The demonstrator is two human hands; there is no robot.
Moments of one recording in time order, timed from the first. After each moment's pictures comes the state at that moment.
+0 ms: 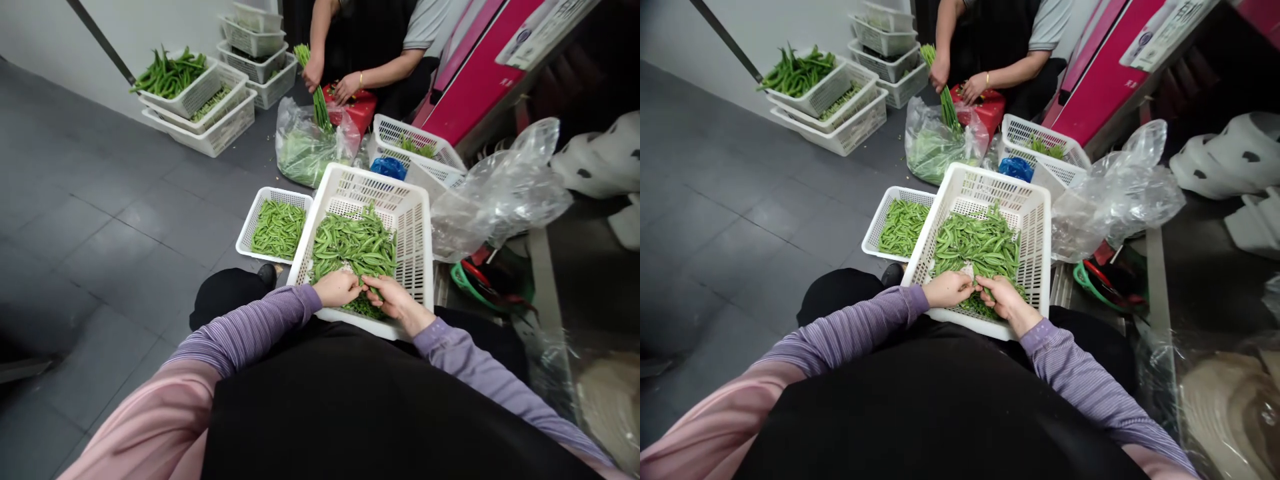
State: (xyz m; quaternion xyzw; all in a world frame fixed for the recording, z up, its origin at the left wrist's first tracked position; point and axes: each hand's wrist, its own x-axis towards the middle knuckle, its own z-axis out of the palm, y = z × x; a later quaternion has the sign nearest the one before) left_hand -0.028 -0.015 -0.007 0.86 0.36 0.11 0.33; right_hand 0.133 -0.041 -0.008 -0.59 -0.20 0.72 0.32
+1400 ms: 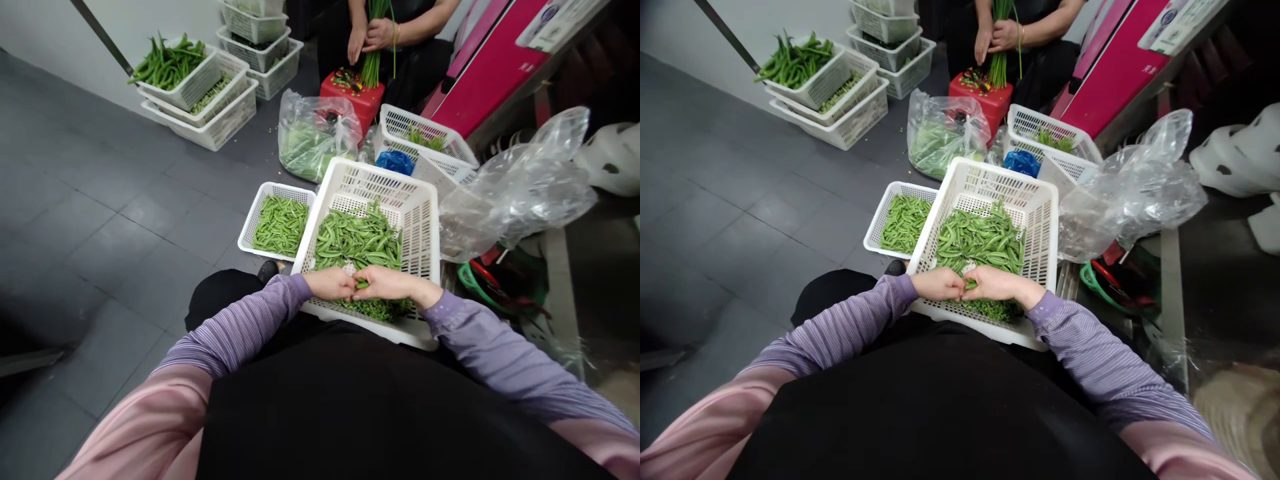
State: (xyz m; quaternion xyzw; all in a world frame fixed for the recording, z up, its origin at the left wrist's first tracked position) left_hand -0.053 0.012 0.014 0.83 0.23 0.03 0.51; right_hand 0.129 0.006 0.036 -0.41 -0.70 0.59 -0.01
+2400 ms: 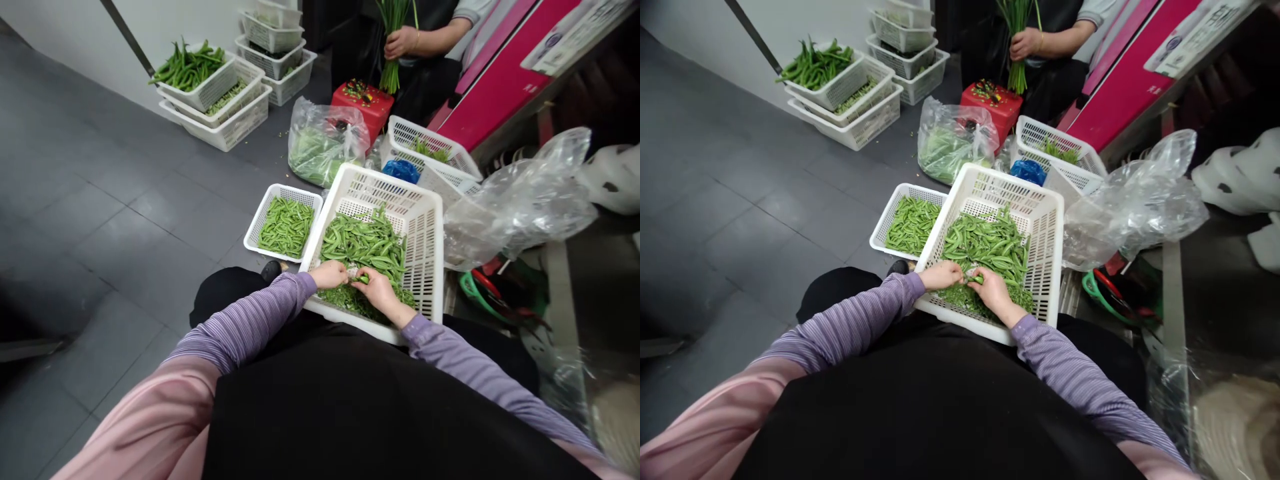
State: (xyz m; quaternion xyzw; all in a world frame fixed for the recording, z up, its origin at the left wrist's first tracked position) left_hand -0.058 0.017 -0.012 0.72 0.48 0.03 0.50; right_hand 0.114 -0.024 -0.047 -0.64 -0.70 0.29 0.15
